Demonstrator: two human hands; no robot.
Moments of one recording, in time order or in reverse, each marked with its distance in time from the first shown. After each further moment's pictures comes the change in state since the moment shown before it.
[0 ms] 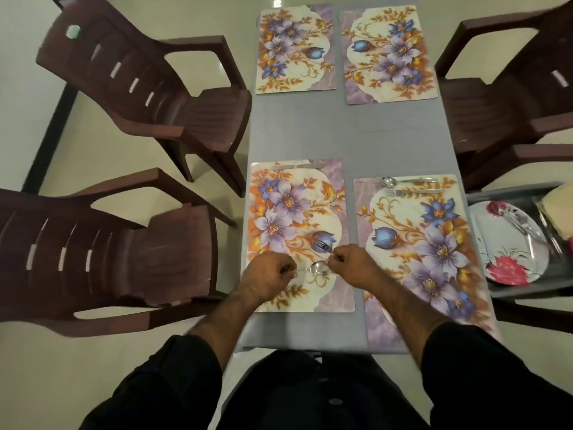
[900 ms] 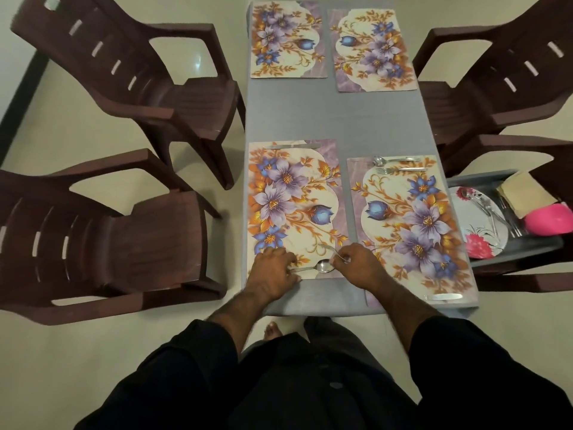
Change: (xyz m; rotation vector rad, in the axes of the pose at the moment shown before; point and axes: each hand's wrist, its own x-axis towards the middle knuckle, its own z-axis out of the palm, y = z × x) left_hand -0.061 -0.013 0.053 0.180 -0.038 0.021; right_hand -0.078 0.015 0.050 -0.144 0.158 0.101
